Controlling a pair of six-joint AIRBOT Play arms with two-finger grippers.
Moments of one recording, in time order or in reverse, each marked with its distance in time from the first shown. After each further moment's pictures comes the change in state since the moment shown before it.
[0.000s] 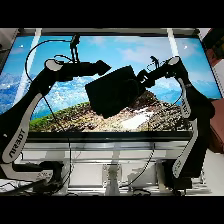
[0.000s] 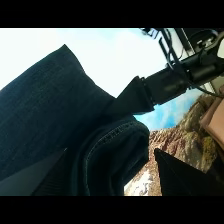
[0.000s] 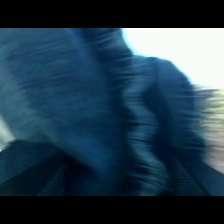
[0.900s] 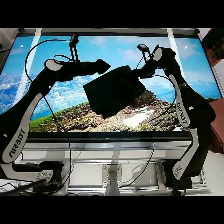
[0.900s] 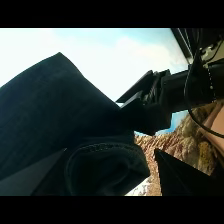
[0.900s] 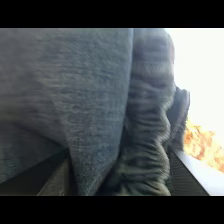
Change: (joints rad) left arm 0.000 0.000 0.000 -0.011 0.023 0.000; right arm 0.193 0.182 0.000 -0.575 -0.147 -0.007
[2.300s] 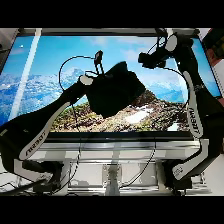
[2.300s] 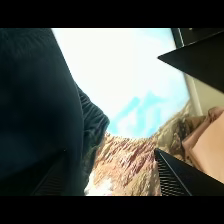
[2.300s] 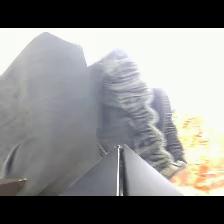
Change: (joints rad) left arm -0.281 -0.121 -0.029 -0.137 0.328 -0.134; right arm 0.004 0.201 0.000 -0.077 -0.016 0.372
